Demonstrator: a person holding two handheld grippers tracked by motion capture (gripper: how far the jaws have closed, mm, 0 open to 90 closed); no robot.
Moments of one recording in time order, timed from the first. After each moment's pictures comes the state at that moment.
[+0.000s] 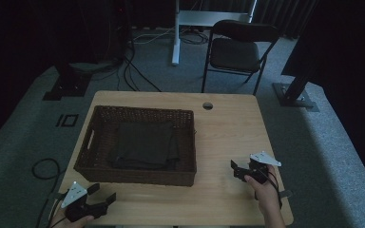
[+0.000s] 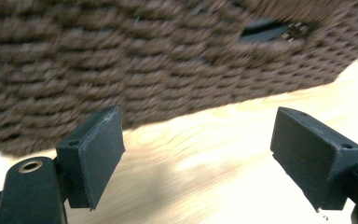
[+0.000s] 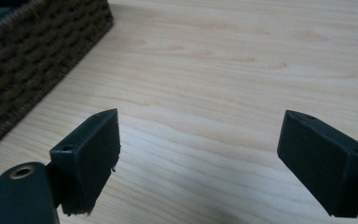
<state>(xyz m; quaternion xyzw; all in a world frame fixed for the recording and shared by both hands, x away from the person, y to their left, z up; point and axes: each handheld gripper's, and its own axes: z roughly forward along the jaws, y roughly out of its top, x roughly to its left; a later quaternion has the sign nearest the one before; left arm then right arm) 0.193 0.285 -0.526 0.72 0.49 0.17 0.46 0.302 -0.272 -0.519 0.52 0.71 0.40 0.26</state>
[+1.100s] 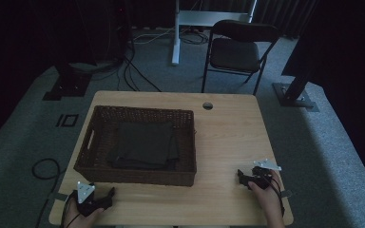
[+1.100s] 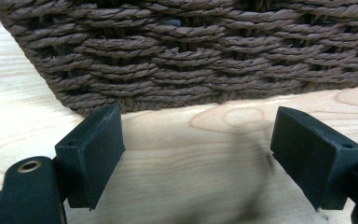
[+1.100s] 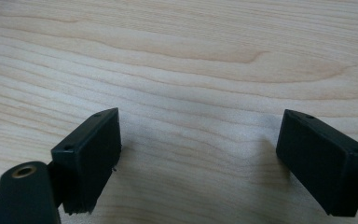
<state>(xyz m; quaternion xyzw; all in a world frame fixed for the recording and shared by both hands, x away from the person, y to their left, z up) 0.209 0.274 -0.562 0.69 0.57 0.27 0.36 0.296 -0.294 -0.554 0.58 0.71 0.31 0.24</state>
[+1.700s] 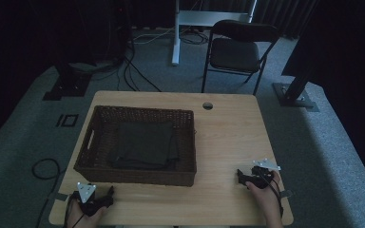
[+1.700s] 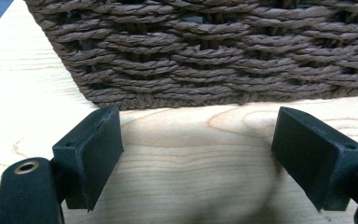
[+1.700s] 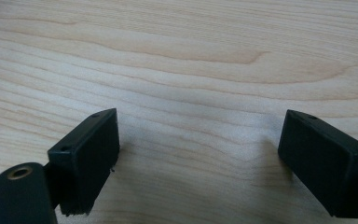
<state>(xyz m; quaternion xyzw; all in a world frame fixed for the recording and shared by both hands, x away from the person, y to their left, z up) 0.209 0.268 -0.563 0.66 0.60 0.30 0.33 0.297 -0.291 -0.554 0.58 0.71 0.31 0.25</state>
